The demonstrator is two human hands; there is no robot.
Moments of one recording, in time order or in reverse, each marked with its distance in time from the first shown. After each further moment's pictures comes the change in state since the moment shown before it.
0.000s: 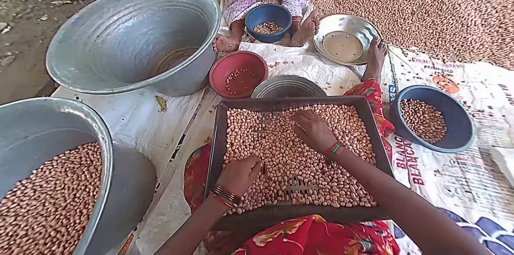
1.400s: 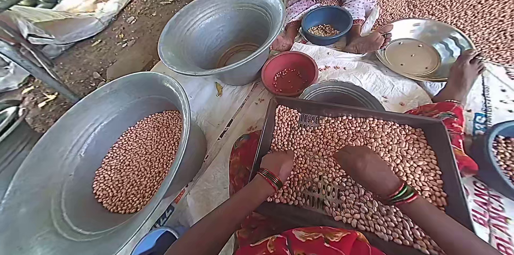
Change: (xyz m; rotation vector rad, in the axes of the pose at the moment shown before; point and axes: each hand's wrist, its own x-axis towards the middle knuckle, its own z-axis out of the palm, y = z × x) left_hand 0.013 0.014 -0.007 0.333 -0.208 -0.307; right_hand -0.029 -0.002 0.019 -0.177 0.037 -0.454
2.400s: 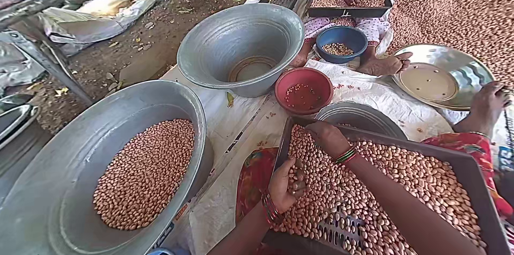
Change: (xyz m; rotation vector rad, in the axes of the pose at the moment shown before) left_hand 0.011 -0.039 0.023 -2.345 -0.035 0.284; right_hand 0.174 -0.015 0.018 0.215 -0.415 0.365
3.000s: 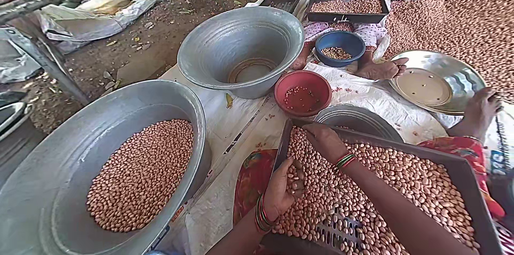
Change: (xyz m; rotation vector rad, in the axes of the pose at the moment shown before) left_hand 0.004 -0.002 -0.002 -0.046 0.003 -0.015; right_hand -0.005 -0.011 0.000 0.083 0.067 -0.056
